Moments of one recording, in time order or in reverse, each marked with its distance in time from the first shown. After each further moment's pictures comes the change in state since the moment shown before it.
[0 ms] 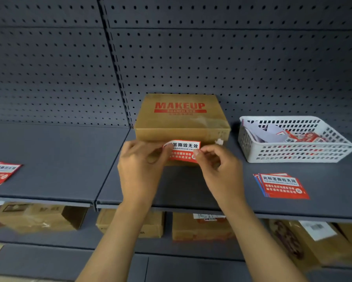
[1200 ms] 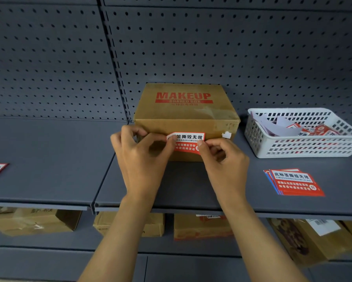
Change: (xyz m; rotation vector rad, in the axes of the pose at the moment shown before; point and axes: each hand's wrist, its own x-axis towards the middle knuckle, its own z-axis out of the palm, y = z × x) left_hand 0.008 -0.029 0.027 0.002 0.098 0.020; right_hand 0.005 0.011 0.028 -0.050 0.174 0.010
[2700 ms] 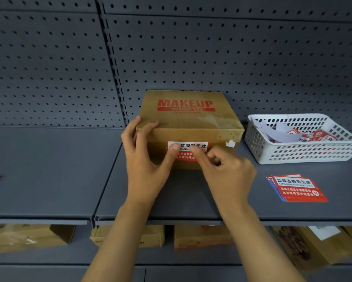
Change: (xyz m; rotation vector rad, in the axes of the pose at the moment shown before) left_hand 0.008 -0.010 0.003 -0.425 -0.140 0.007; right_hand 0.002 -0.009 0.007 -0.434 0.158 -0.271
